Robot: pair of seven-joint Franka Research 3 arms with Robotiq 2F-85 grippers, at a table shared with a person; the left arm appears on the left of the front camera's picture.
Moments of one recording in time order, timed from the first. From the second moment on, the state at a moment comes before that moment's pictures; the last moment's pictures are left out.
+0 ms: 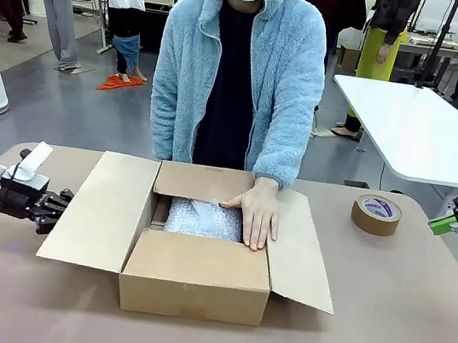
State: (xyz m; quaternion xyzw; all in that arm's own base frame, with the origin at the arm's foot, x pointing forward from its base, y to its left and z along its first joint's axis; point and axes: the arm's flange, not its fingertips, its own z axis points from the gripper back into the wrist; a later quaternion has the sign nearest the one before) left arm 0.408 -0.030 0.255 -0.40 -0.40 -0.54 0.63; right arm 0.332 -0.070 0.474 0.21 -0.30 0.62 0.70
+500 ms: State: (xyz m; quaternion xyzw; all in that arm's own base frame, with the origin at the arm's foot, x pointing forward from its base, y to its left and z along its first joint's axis) left arm 0.417 -0.063 0.270 -0.40 -0.44 -0.51 0.62; right arm 0.332 -0.070 0.474 0.21 -0.30 0.62 0.70
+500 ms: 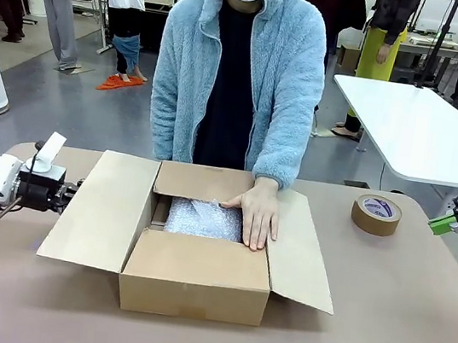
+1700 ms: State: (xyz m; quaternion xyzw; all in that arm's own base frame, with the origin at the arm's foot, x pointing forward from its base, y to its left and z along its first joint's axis) left arm 0.433 -0.144 0.304 -0.41 -0.47 -0.55 0.56; right arm 0.332 -0.070 0.474 0.21 -0.30 0.62 0.70
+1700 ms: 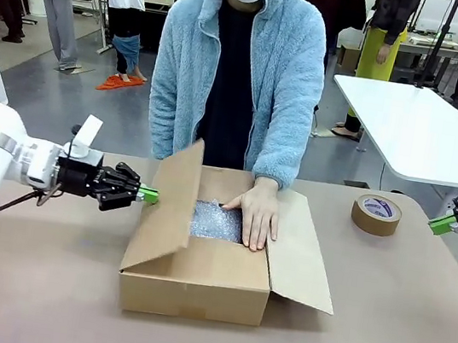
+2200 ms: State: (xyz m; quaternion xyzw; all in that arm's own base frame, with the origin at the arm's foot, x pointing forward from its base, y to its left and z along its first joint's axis) left arm 0.448 -0.157 0.284 -0.41 -0.46 -0.54 0.57; right arm 0.332 -0.070 0.474 0.21 -0.30 0.62 0.70
